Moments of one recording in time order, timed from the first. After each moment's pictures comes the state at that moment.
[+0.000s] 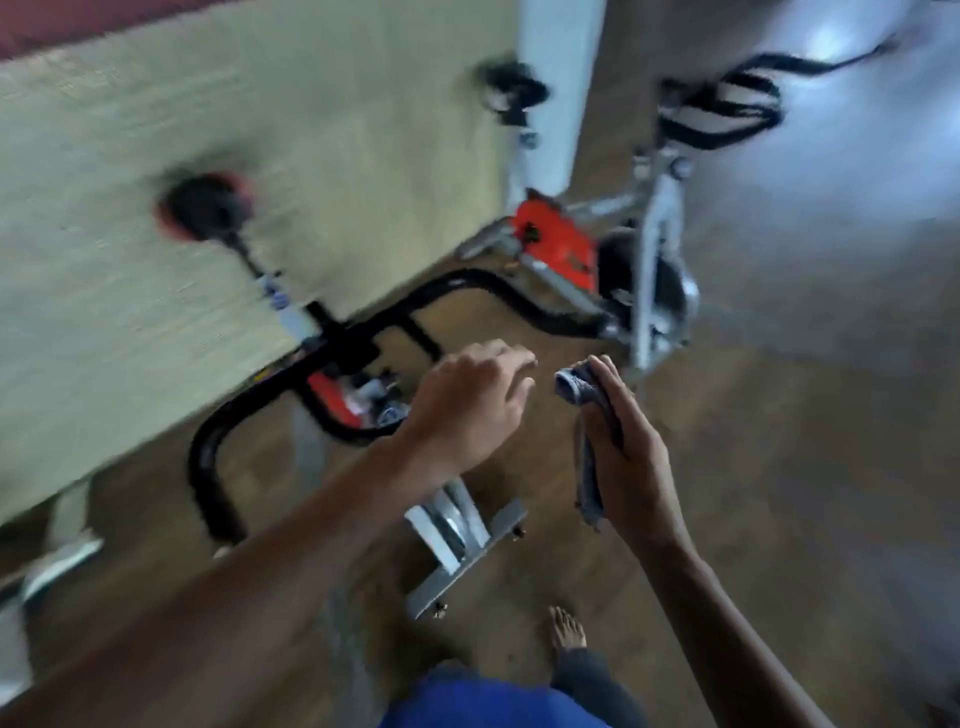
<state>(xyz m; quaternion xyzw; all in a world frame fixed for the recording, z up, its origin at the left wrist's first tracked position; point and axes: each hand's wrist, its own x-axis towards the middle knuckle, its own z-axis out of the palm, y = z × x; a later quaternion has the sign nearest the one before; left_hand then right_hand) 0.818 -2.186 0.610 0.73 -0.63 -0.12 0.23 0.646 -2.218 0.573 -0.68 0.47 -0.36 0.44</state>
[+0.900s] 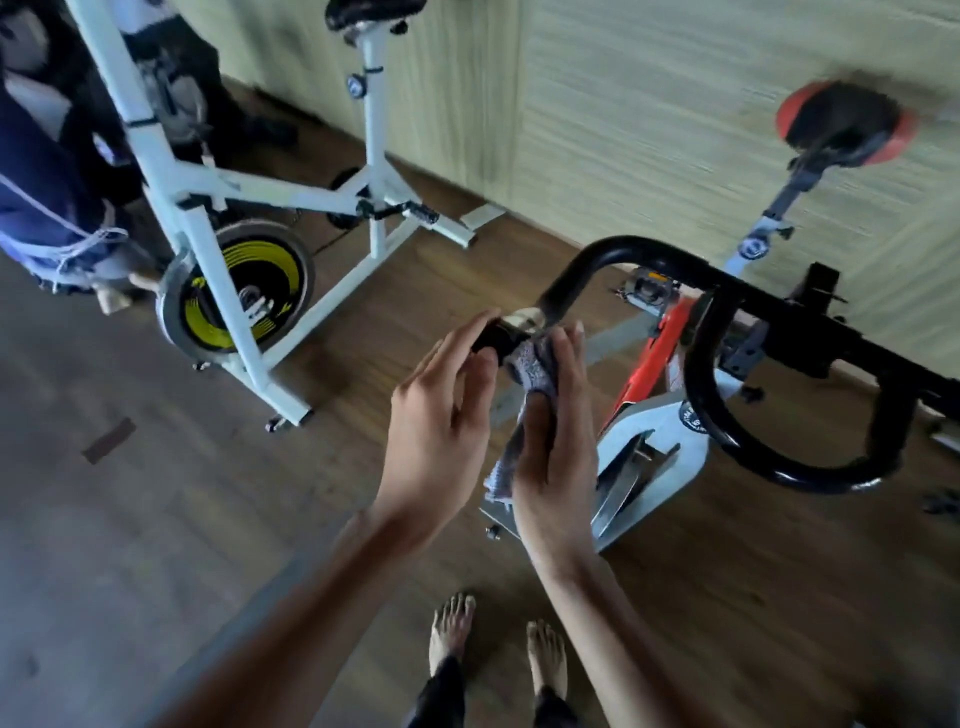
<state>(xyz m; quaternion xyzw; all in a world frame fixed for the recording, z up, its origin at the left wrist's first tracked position) 0.781 -1.992 0.531 0.85 0.08 0.16 0.50 0.789 -2.097 0.476 -0.76 -0.09 -0.09 0.63</state>
